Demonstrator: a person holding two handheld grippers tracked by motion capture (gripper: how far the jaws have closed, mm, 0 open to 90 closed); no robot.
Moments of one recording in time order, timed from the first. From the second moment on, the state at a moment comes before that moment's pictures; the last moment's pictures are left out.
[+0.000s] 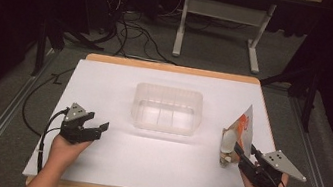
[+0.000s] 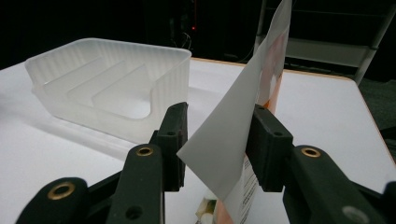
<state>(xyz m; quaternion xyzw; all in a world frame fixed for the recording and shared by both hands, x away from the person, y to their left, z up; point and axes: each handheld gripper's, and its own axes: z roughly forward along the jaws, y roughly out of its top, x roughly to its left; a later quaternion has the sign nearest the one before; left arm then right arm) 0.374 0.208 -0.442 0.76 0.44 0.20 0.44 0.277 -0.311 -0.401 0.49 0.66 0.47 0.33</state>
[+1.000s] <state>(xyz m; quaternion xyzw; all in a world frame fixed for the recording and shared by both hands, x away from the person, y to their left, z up) 0.374 0.204 -0.443 0.76 0.43 0.20 0.44 0.293 -0.317 -0.406 0.50 0.63 0.47 0.36</state>
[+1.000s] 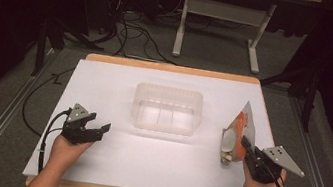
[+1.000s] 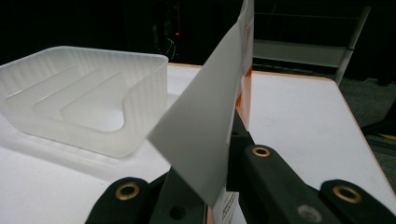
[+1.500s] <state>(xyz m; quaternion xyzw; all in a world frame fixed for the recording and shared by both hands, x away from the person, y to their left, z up) 0.374 0.204 -0.444 0.76 0.43 0.20 0.44 0.287 -0.324 -0.389 0.49 0.62 0.48 0.37</state>
